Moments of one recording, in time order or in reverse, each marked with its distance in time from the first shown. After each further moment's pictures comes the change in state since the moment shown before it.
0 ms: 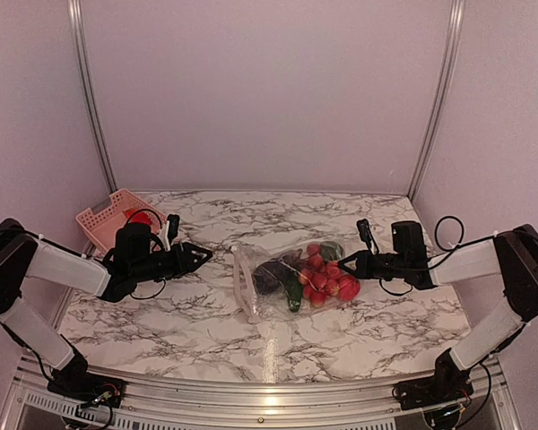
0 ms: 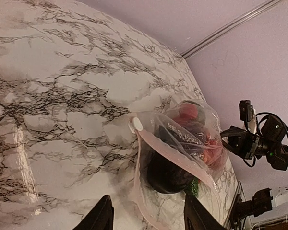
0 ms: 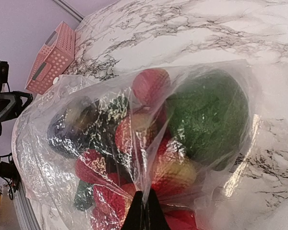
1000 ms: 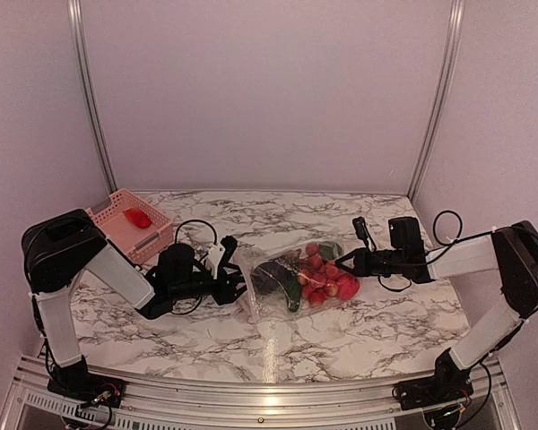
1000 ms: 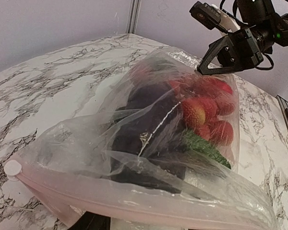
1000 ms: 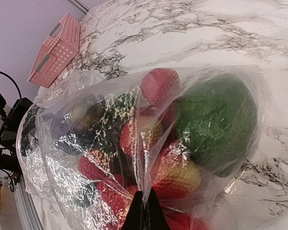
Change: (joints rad) left arm -0.266 0.365 0.097 0.368 -0.070 0.625; right arm -0.006 0.026 0.058 -0.068 -0.041 -0.047
